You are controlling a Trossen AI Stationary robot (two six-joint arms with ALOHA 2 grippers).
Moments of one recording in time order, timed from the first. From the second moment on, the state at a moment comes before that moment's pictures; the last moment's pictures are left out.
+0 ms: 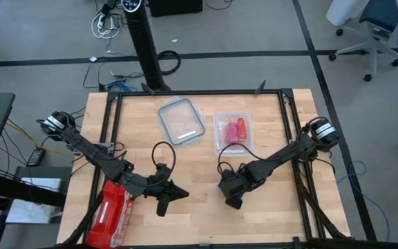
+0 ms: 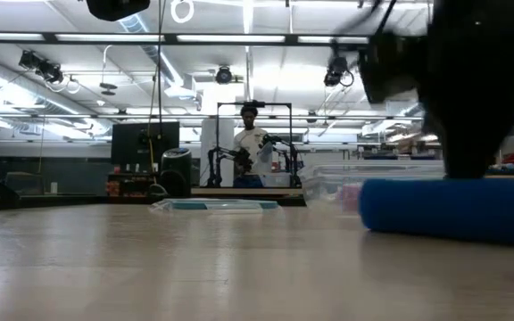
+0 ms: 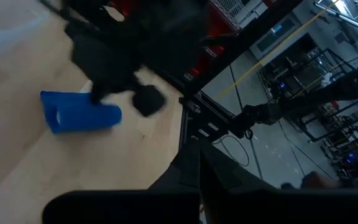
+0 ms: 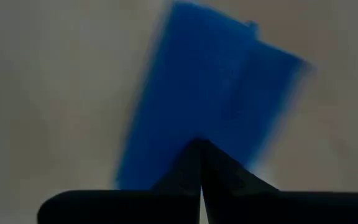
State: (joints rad) left arm -0.60 1.38 0.86 0.27 -0.42 -0.90; right arm 0.44 1.81 1.15 -0.78 0.05 0.90
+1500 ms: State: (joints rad) left arm -0.33 1.38 1.01 0.15 -0.29 -0.89; right arm 0.36 1.42 1.11 -0.96 0.06 0.81
